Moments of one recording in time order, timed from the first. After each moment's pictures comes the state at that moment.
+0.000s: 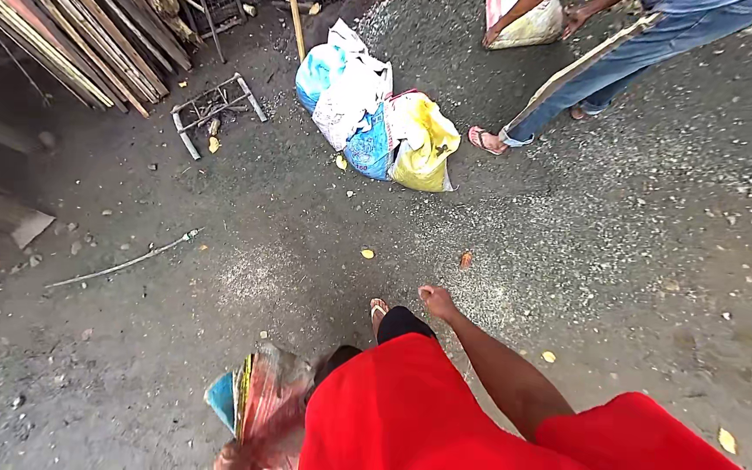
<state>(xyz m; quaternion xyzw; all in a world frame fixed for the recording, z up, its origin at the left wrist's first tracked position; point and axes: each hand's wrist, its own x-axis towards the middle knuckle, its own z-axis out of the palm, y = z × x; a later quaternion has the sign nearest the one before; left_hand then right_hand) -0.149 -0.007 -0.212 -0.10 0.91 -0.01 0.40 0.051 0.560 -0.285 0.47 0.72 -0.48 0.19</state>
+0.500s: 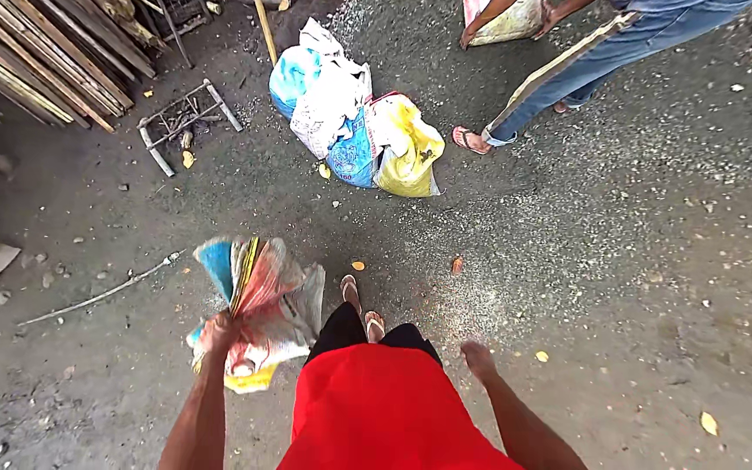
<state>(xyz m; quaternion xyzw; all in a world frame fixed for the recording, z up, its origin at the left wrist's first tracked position) -0.390 0.316 -0.155 0.14 0.94 -0.07 0.31 0.177 0.554 -0.304 0.64 0.56 -0.48 0.22</state>
